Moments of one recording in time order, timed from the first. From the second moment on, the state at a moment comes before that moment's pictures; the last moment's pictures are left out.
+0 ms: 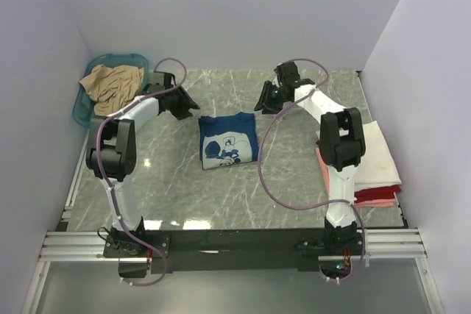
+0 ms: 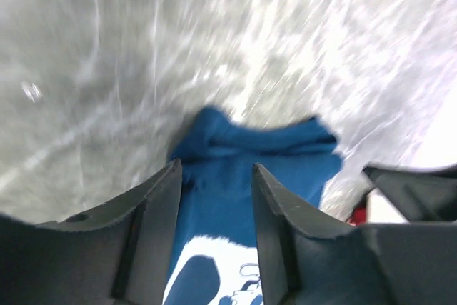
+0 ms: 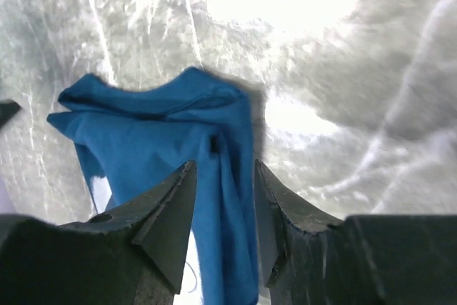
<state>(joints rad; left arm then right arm) -0.17 1.97 1.40 -0.29 0.27 -0.85 0.27 2.15 1.72 -0.51 -0.34 0.52</state>
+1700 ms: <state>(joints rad) -0.52 1.79 1.18 -0.22 0.23 -0.88 0.38 1.73 1.06 -0.21 -0.31 0.57</state>
